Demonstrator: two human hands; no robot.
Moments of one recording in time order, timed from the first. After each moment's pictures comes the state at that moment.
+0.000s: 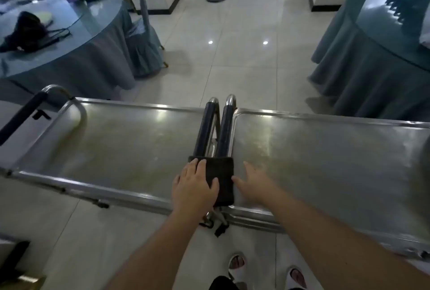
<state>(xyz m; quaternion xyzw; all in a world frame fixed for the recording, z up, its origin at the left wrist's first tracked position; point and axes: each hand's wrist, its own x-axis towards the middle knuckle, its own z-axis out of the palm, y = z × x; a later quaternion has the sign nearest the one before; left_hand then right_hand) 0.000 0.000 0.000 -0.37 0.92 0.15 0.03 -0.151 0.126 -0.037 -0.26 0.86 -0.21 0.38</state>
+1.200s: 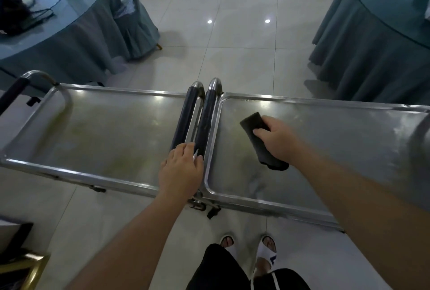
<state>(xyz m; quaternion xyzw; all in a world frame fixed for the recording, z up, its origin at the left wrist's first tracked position) -0.039 0.020 -0.001 -0.36 0.92 0.14 0.01 -0.261 0.192 0.032 -0.28 0.82 -0.40 0.30</state>
